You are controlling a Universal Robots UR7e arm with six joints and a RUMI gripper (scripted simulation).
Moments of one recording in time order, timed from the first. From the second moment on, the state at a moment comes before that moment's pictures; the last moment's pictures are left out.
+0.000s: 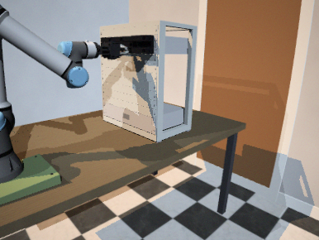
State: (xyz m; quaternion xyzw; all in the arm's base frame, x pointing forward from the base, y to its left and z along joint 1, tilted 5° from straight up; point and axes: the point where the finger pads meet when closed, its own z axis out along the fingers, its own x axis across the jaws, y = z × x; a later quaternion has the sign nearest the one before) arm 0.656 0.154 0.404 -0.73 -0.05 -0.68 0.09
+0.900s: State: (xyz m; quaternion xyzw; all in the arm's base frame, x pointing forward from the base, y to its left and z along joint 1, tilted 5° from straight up) arm 0.651 0.153 0.405 -0.73 -0.05 -0.68 0.09
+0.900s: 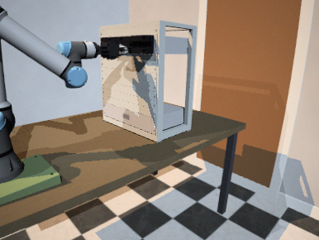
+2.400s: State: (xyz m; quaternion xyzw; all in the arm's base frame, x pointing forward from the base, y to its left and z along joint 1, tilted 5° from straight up) arm 0.555 0.132 0.435 -0.72 -0.05 -0.68 0.09
